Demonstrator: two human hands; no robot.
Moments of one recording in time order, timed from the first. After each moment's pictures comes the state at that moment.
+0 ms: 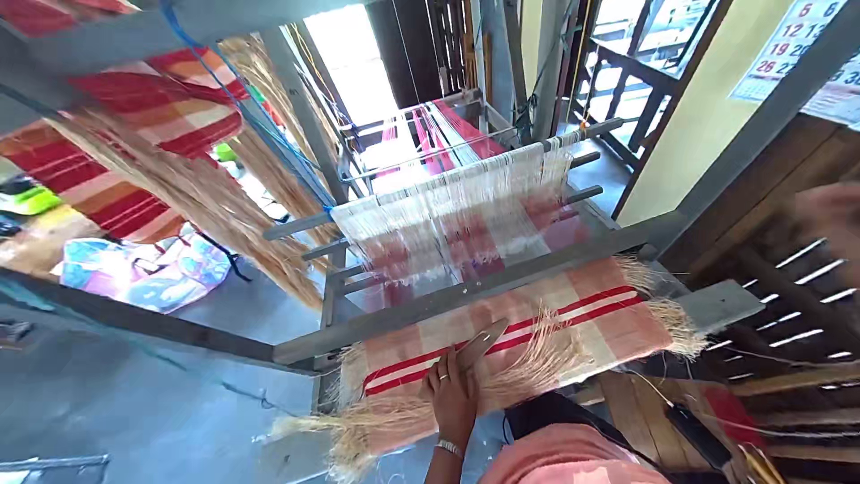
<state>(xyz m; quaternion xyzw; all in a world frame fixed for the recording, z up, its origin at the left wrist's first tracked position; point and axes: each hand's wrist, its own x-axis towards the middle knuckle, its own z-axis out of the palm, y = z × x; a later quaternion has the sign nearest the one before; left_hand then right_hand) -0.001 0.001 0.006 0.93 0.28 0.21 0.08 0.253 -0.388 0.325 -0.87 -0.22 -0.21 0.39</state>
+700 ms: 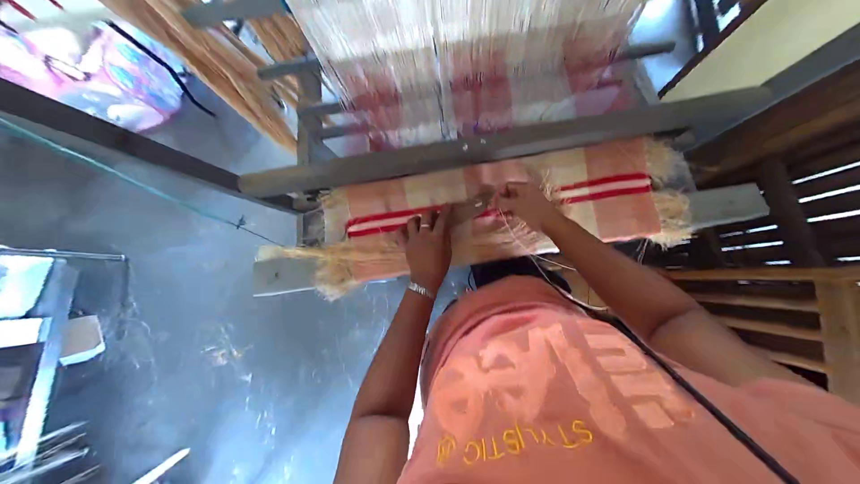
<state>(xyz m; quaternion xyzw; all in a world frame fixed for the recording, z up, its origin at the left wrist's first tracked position) -0.009 0.004 0.063 0.95 0.25 0.12 0.11 0.200 -0.139 0.079 -0.74 -0.26 0.39 0.47</state>
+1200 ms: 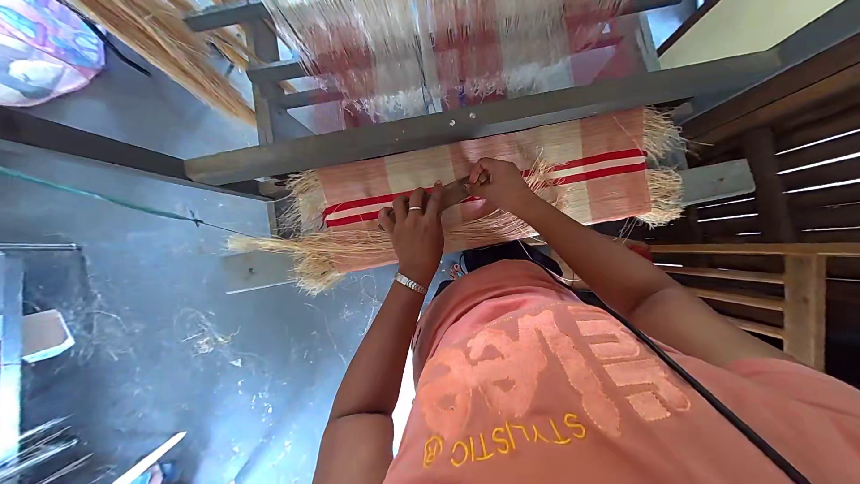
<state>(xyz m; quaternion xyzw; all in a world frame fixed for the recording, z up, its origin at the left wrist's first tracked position) 0.002 0.001 0.082 0.96 0.25 0.11 0.03 0.192 -0.106 0.086 -0.82 -0.33 0.30 0.36</state>
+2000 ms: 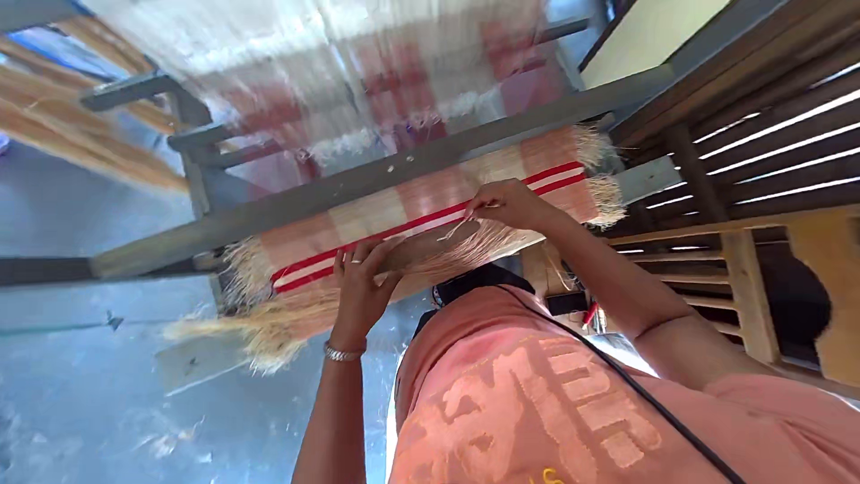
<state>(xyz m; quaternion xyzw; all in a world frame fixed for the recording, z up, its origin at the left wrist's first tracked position) -0.006 0.041 0.086 0.93 0.12 0.09 0.35 0.253 -0.200 0.116 -0.75 -0.47 0.26 0.39</state>
